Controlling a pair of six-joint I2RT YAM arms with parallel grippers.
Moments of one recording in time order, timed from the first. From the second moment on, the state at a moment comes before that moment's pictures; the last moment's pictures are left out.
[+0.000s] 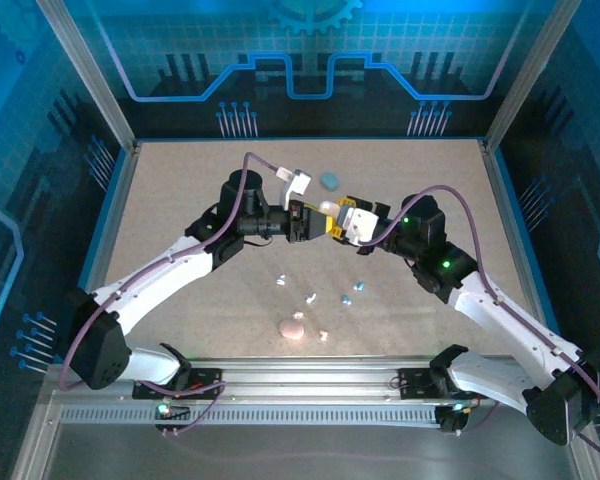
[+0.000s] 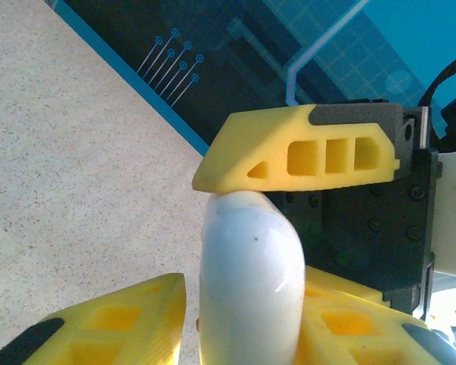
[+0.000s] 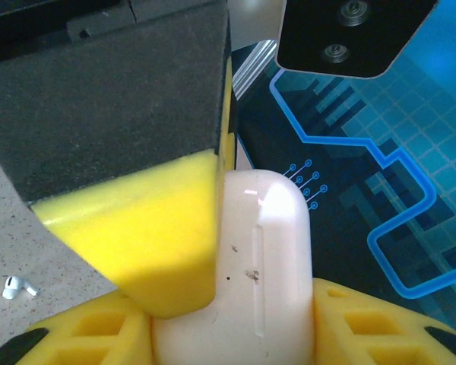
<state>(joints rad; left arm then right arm) -0.58 1.38 1.08 0.03 0.73 -0.54 0.55 1.03 0.87 -0.08 -0.36 -0.76</state>
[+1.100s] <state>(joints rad) -0.59 1.25 0.84 0.32 0.64 -0.40 0.41 1.06 1.06 -0.27 -0.52 -0.38</state>
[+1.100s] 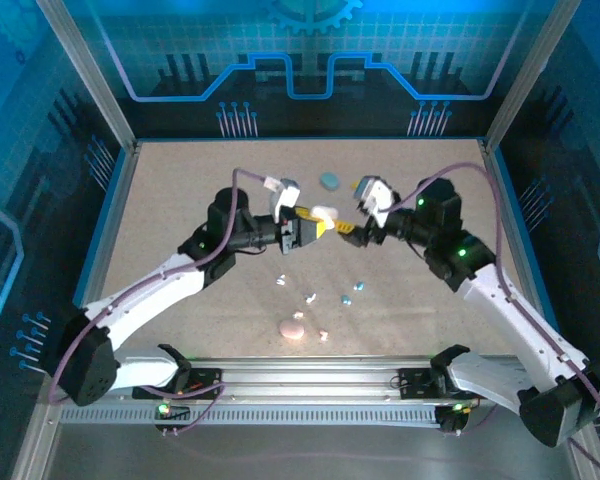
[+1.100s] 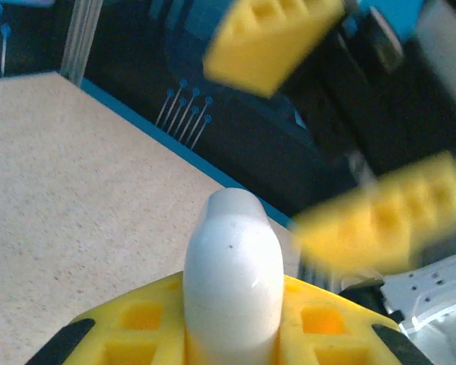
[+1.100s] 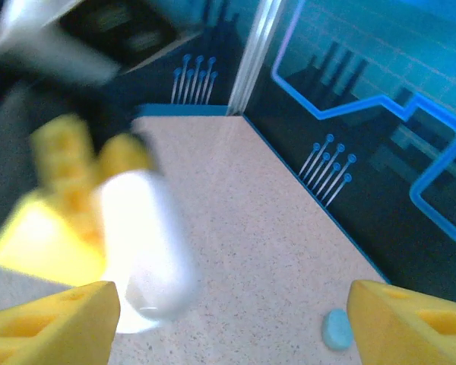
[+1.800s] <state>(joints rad) -0.59 1.33 0.57 1.04 0.54 -0.30 0.38 1.35 1.32 -0.57 -0.93 0.00</state>
